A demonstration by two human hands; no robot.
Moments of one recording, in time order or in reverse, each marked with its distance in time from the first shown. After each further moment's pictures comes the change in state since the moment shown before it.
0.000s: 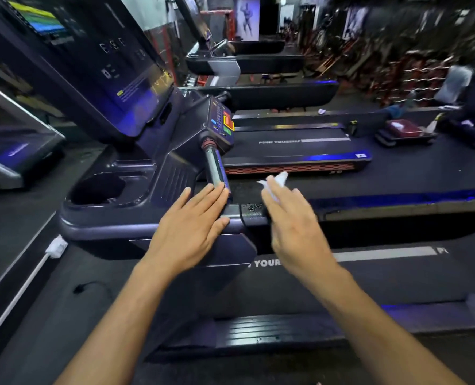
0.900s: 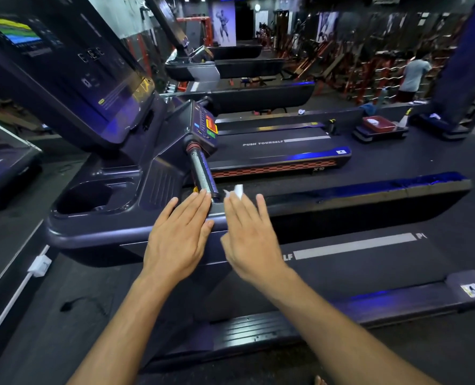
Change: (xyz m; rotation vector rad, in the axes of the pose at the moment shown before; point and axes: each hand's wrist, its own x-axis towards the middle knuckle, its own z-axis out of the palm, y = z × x) left_hand -0.017 0.010 0.013 -0.029 0.247 -0.037; right_hand -0.008 -0.041 0.039 -0.168 -0.054 0.011
